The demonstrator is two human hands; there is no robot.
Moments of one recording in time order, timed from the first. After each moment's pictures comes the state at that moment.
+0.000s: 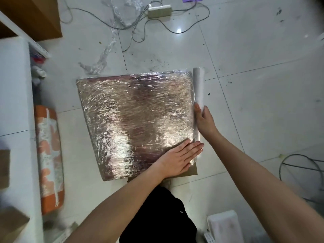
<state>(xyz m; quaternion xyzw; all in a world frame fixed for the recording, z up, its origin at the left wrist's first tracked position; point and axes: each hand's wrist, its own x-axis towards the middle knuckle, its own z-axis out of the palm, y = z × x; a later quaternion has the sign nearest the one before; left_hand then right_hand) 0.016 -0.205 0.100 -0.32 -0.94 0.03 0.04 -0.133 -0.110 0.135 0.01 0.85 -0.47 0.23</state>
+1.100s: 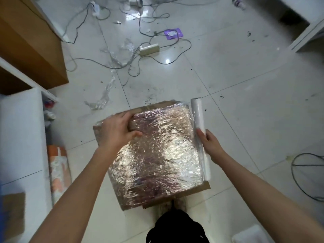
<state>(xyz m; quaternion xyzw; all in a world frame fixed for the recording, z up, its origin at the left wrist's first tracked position) -0.024 -0.387 0.264 0.08 -0.99 -0.12 0.01 -0.084 -0.095 0.162 0.08 0.81 -0.53 0.24</state>
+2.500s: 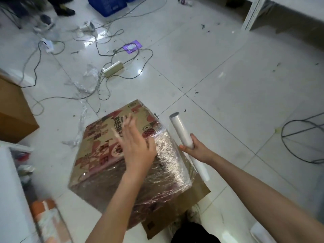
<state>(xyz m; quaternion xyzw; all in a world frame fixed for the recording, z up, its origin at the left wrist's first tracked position) -0.092 -0.242 0.237 0.06 -0.97 -0.20 0.09 -0.114 -0.037 0.132 0.02 0.78 -0.55 0.29</state>
